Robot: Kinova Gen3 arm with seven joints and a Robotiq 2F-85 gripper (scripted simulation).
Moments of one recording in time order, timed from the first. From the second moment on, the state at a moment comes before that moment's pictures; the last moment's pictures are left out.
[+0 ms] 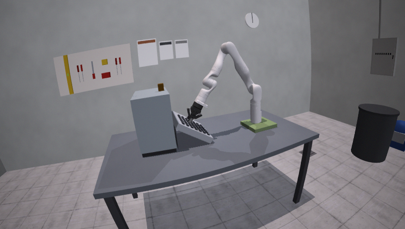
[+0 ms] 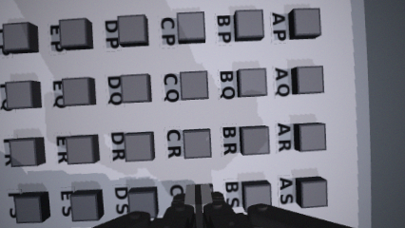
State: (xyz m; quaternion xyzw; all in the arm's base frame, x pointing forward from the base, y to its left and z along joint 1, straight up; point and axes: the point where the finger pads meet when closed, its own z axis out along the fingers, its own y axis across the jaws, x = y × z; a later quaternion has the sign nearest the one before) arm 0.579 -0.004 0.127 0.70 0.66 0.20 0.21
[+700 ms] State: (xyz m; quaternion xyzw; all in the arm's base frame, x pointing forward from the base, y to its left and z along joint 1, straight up) arm 0.578 -0.004 0.129 0.70 0.66 0.20 0.21
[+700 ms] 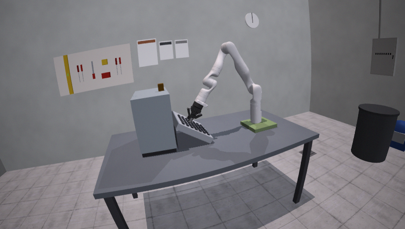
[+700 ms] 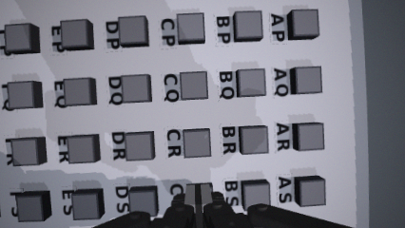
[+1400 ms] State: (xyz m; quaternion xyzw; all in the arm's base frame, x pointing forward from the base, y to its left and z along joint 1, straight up) arm 0.563 -0.003 0.150 0.70 0.66 0.20 0.21
